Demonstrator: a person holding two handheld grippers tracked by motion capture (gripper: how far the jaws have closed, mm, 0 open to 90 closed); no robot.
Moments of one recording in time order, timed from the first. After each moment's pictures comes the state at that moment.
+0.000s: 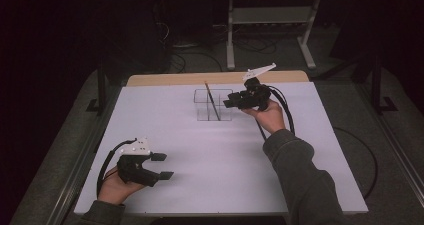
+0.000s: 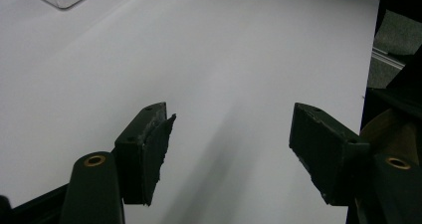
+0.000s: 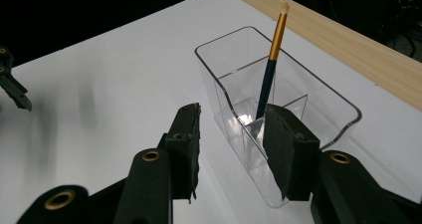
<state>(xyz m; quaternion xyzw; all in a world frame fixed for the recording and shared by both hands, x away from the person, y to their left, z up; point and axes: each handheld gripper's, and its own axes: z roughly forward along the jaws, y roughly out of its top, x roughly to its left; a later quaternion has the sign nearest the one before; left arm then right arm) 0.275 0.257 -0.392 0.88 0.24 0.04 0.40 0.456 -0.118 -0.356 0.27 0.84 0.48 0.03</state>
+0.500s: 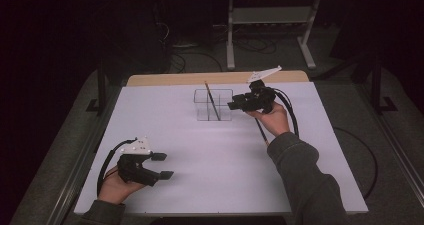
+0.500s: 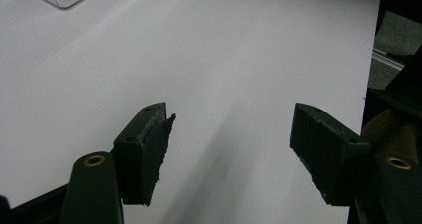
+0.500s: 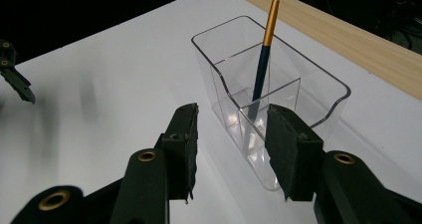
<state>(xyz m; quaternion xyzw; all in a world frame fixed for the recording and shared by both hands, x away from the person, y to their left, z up) 0.276 0.257 -0.393 0.88 0.24 0.04 0.41 0.450 -0.130 -0.361 0.27 0.83 0.48 0.03</state>
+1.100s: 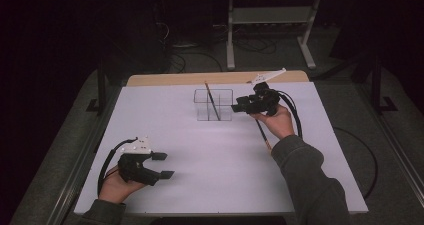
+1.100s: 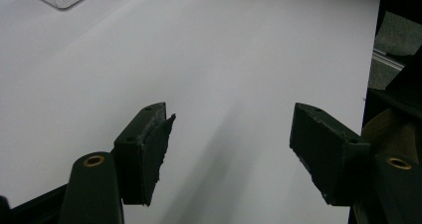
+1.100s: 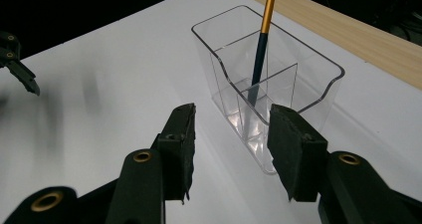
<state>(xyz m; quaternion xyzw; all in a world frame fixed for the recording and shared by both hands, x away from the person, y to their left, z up) 0.277 0.255 -0.393 0.88 0.24 0.04 0.41 0.442 -0.141 -0.362 0.28 0.83 0.48 0.03</state>
